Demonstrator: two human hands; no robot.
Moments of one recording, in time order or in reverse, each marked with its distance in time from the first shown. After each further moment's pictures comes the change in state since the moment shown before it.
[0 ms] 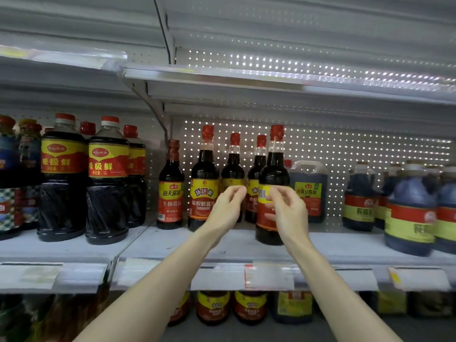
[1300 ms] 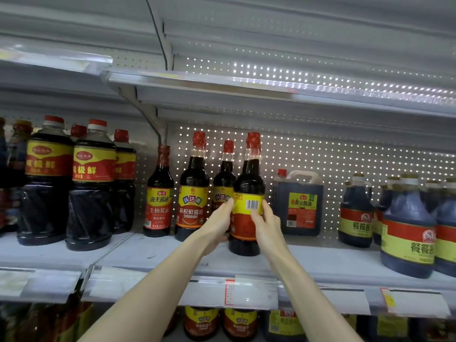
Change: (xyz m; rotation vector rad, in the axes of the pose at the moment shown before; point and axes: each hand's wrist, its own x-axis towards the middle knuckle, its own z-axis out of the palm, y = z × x) left_hand 0.022 -0.009 0.034 -0.232 -0.105 -0.286; right_hand 0.027 0.050 -0.008 -0.196 -0.204 0.166
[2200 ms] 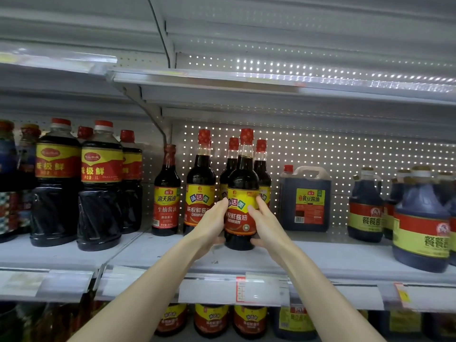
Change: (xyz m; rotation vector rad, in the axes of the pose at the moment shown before) left_hand -0.017 -0.006 -0.024 -0.039 0.022 0.048; right_hand -0.009 -0.027 0.005 0.182 -0.219 0.148
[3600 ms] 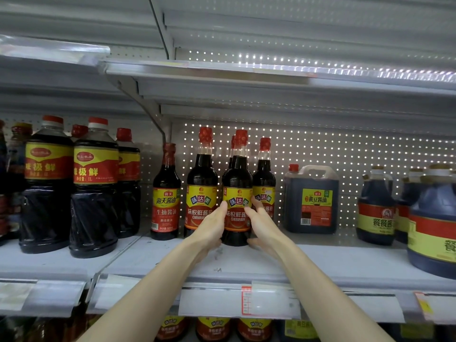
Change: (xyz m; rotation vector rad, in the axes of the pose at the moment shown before) left_hand 0.013 -0.003 -0.008 0.117 0.102 -0.029; right_hand 0.045 0.012 0.017 0.106 -0.015 0.077
